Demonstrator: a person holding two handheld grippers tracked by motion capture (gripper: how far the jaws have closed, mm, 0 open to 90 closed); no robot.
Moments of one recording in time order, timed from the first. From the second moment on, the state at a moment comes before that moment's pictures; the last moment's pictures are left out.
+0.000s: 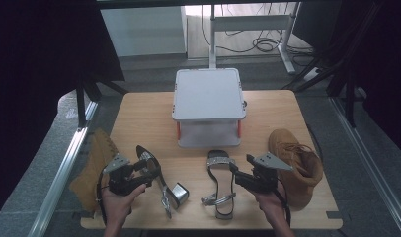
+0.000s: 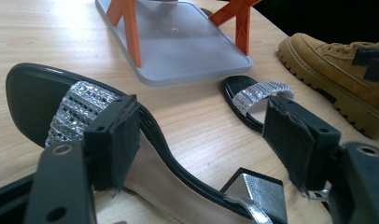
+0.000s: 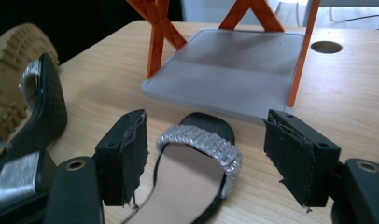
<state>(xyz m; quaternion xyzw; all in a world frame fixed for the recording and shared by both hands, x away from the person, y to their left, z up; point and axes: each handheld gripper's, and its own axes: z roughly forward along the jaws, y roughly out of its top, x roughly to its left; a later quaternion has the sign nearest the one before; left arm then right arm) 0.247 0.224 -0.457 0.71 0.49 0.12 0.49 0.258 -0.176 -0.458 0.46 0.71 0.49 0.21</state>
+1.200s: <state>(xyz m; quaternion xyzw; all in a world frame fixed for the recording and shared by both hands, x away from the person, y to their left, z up) 0.214 0.223 -0.474 0.77 0.47 0.12 0.42 0.229 -0.199 -0.477 0.42 0.74 0.51 0.15</state>
